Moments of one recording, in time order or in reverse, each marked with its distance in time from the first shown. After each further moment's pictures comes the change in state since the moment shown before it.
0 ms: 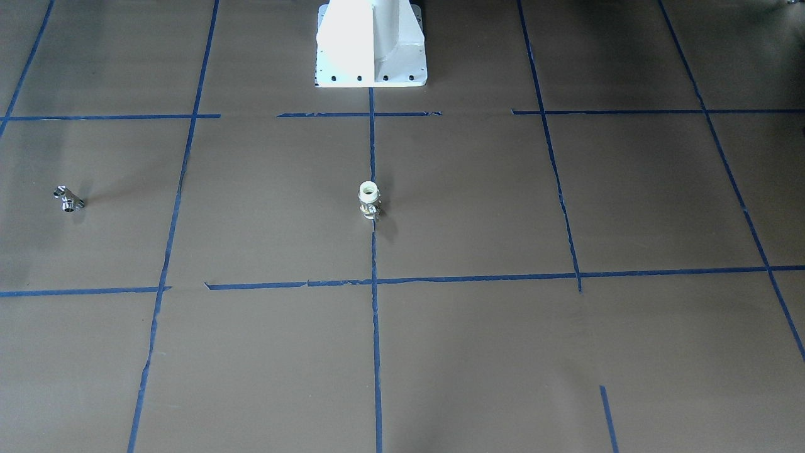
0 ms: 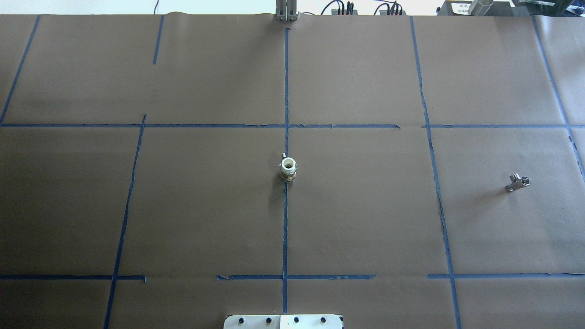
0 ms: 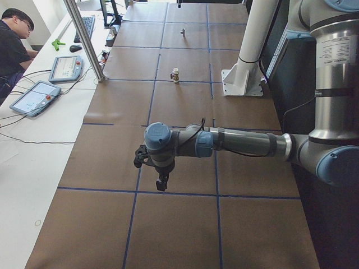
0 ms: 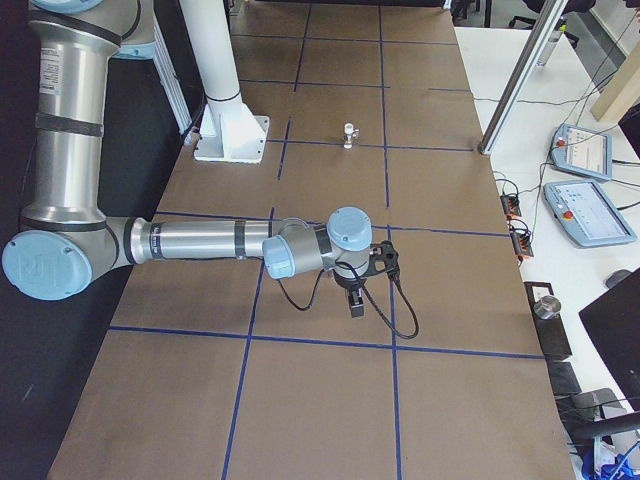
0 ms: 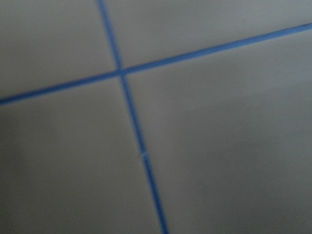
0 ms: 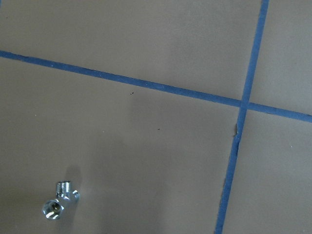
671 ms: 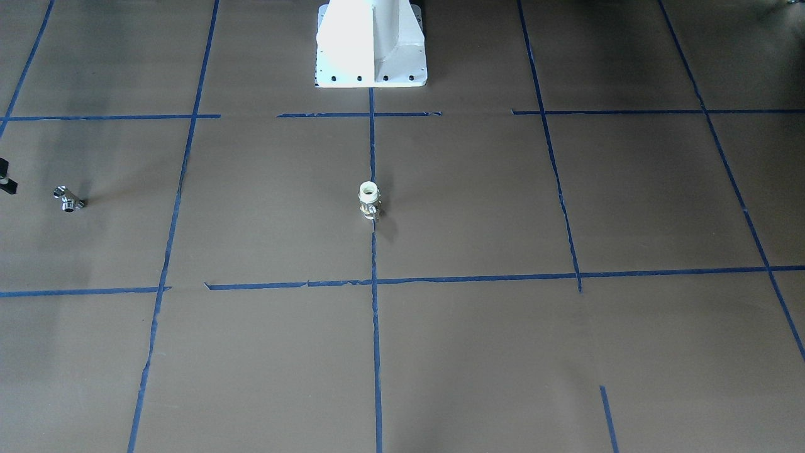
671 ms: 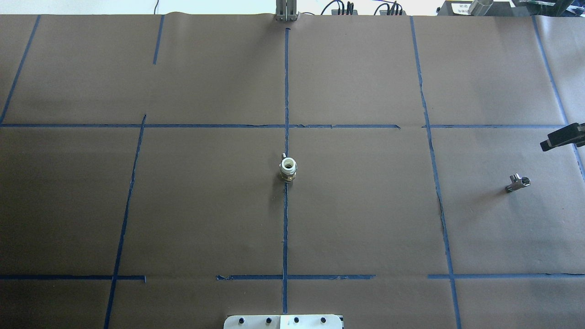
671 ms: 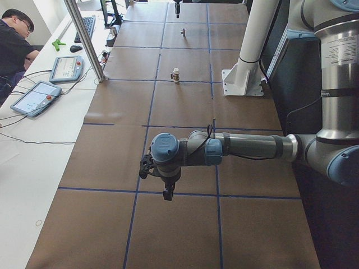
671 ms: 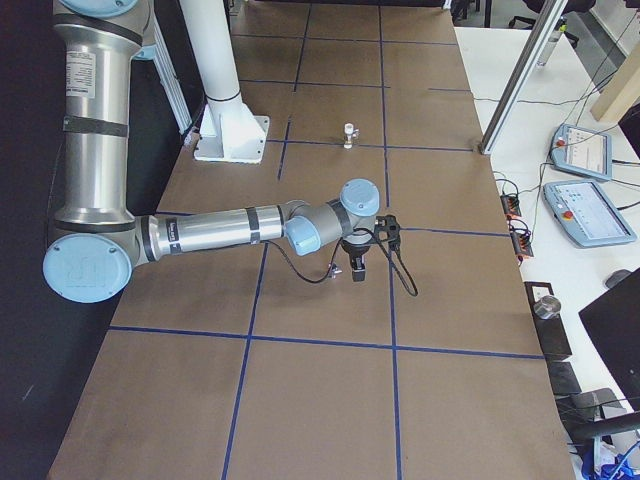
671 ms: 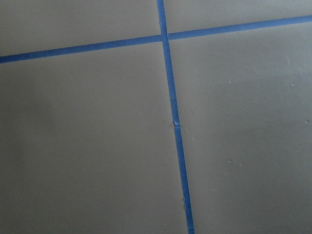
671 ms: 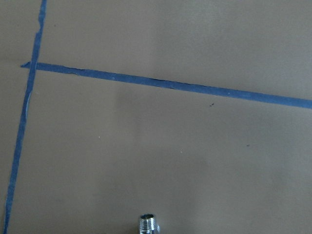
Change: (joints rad) left arm -0.024 0.015 0.008 -0.002 -0.004 0.000; right arm -0.225 0.048 0.029 0.114 -0.054 0.347
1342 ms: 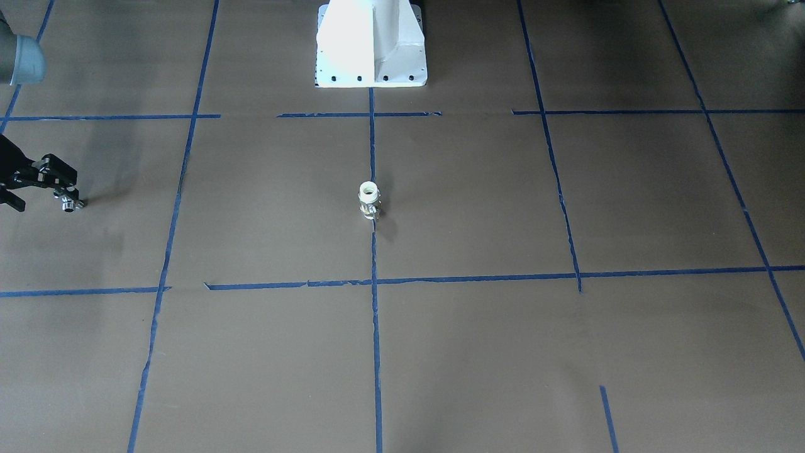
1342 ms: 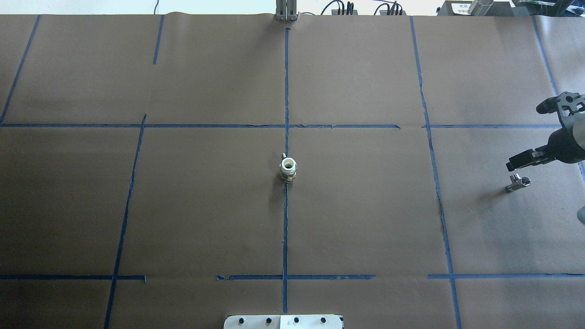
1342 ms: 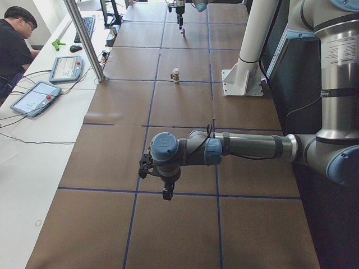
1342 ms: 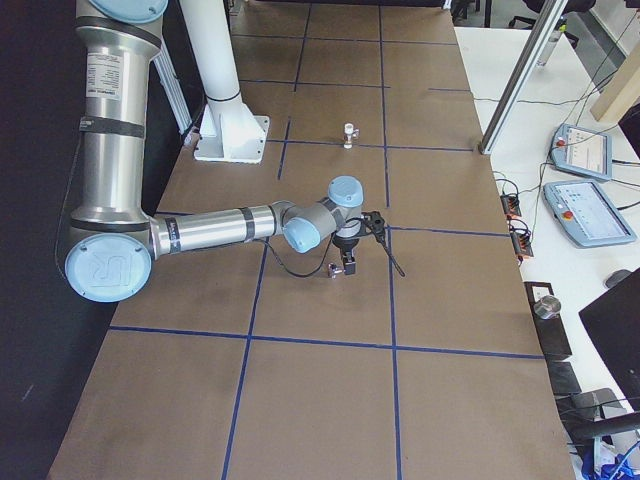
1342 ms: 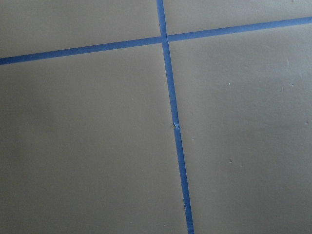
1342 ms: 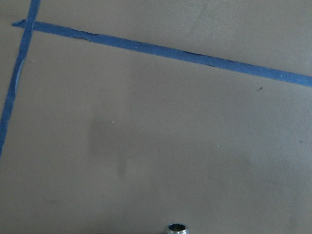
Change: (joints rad) left arm 0.000 -0.003 -0.001 0.000 0.000 0.000; right arm -0.176 -0.021 -0.015 0.100 -0.144 0.098
